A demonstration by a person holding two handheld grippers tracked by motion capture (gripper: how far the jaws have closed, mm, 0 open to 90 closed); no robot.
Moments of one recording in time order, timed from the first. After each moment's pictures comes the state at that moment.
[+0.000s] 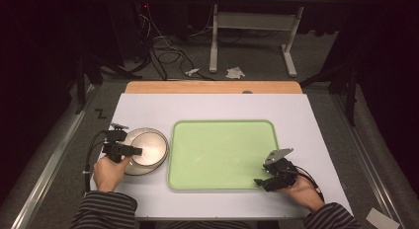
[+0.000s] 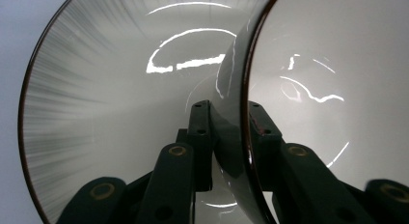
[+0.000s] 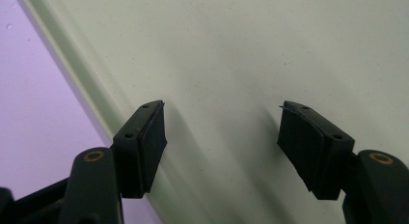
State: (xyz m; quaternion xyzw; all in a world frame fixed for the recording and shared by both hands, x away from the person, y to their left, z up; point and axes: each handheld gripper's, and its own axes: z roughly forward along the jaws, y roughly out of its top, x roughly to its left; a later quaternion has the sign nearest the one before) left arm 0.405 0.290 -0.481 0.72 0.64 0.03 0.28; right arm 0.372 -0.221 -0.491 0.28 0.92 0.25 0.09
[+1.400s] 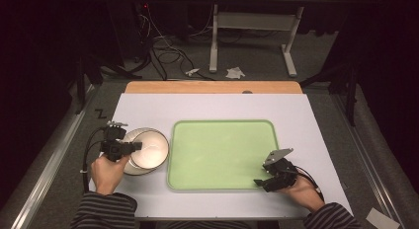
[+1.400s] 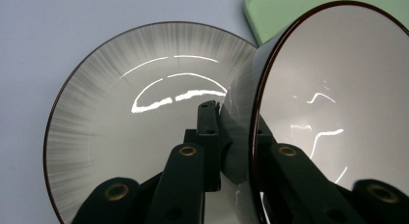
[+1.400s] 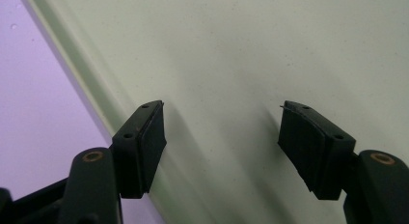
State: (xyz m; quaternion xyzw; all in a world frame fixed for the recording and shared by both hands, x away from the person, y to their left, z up) left arm 0.386 0.277 -0.446 0.73 0.59 0.09 0.32; right arm 0.372 -0.221 -0.492 0.27 0.92 0.25 0.09
